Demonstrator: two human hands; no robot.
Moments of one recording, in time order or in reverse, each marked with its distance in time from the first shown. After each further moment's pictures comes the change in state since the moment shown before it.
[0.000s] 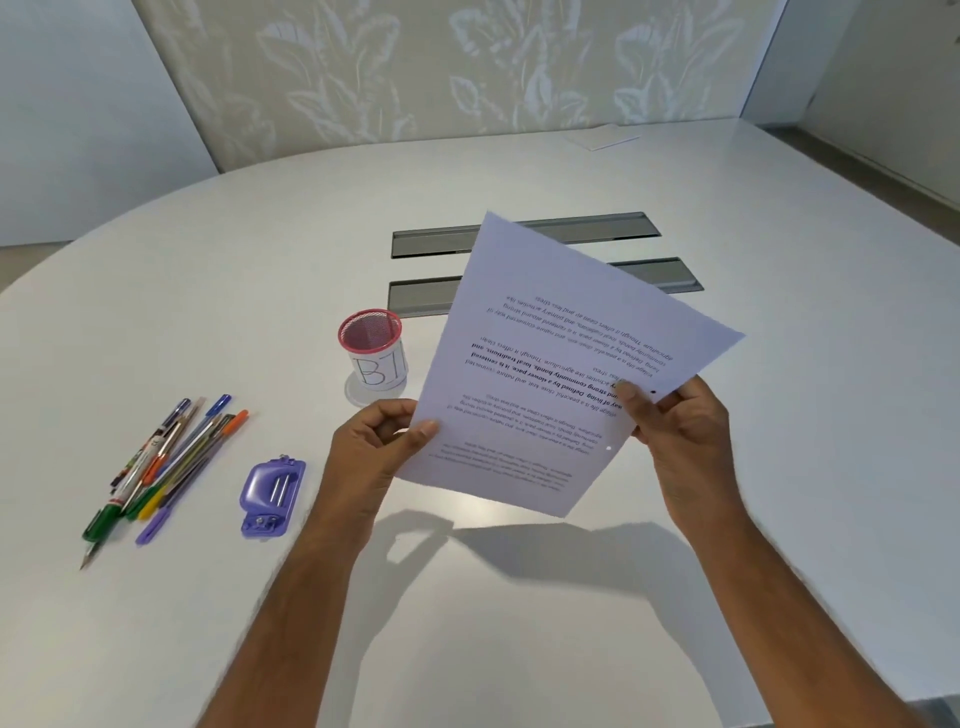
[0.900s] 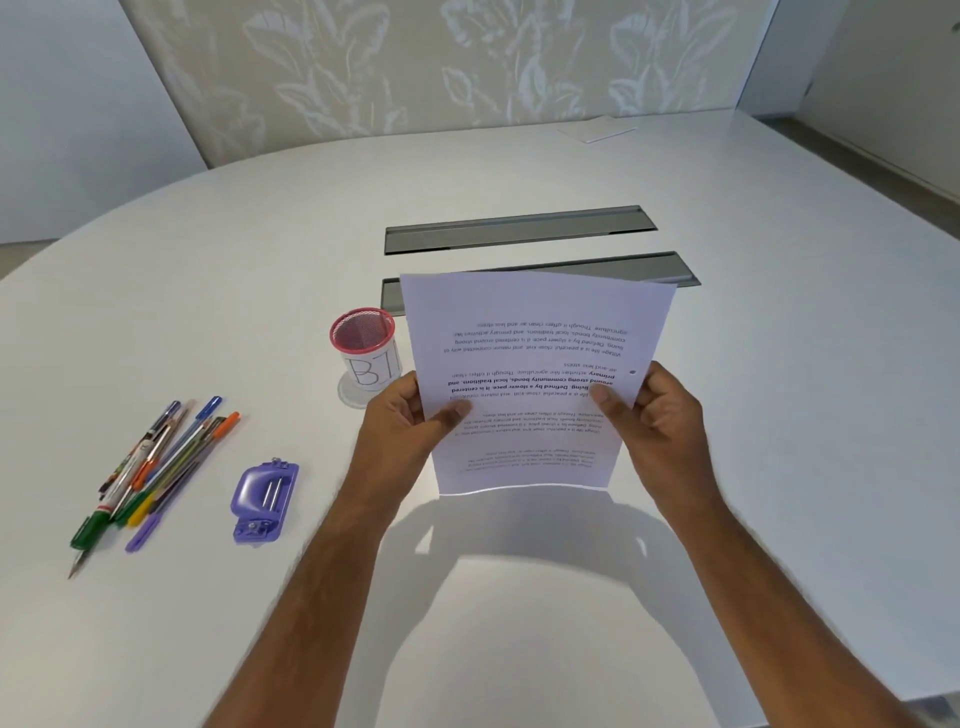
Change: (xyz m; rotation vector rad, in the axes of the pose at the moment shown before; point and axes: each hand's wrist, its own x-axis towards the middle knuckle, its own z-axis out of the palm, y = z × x) left_hand 0.013 0.020 0.042 0.110 -0.099 0.070; right_hand 0.009 0.010 0.006 -0.214 -0.049 -0.032
